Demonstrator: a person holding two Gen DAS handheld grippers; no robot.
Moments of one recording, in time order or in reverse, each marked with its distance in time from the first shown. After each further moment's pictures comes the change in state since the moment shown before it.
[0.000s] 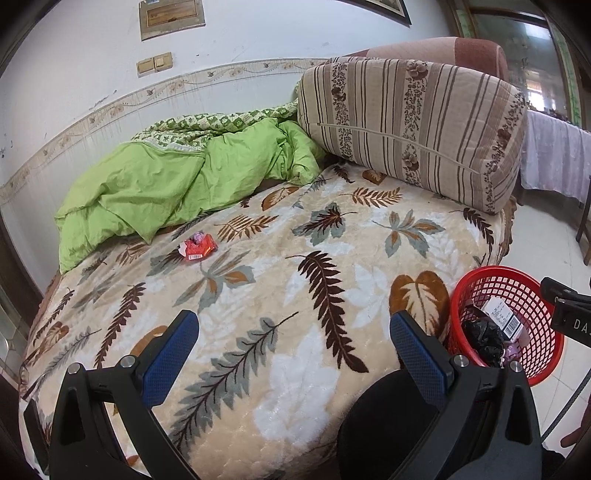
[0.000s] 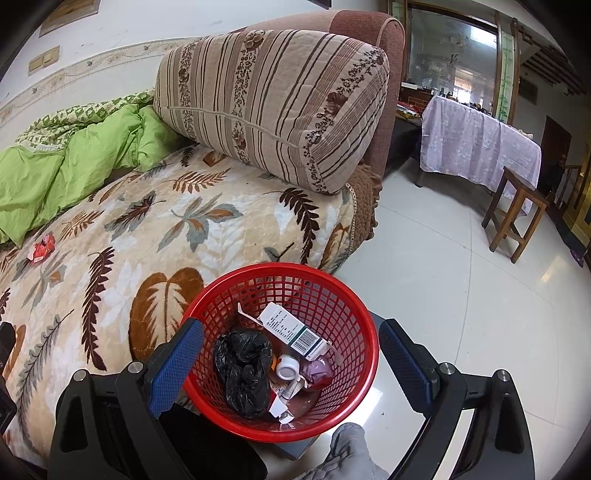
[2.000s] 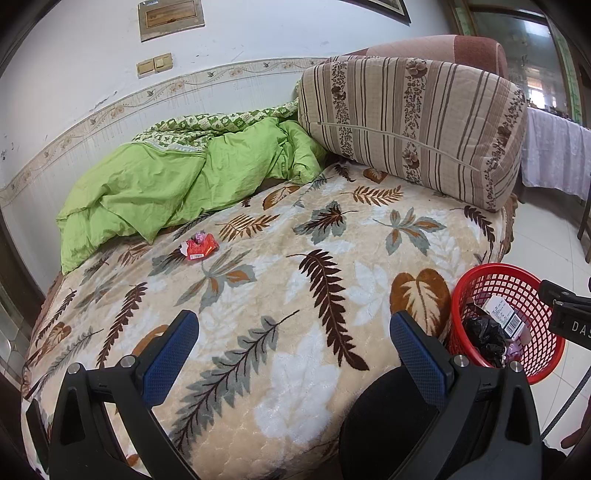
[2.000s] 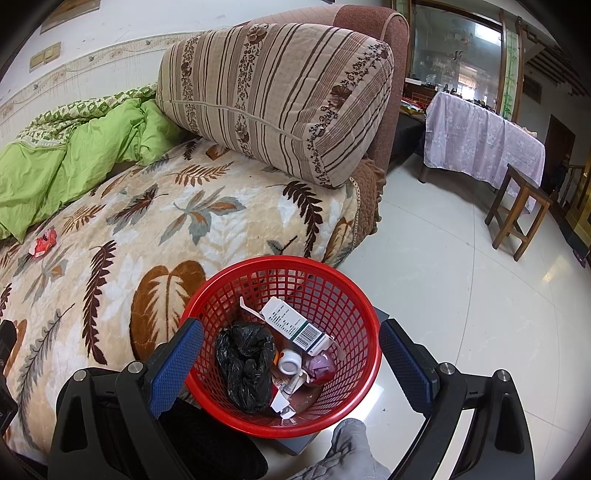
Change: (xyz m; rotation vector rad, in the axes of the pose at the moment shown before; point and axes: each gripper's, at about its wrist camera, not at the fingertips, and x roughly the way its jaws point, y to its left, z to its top) left arm 0.000 0.001 0.000 0.009 -0.001 0.003; right arm 0.004 0.001 -0.002 -0.004 0.017 0.008
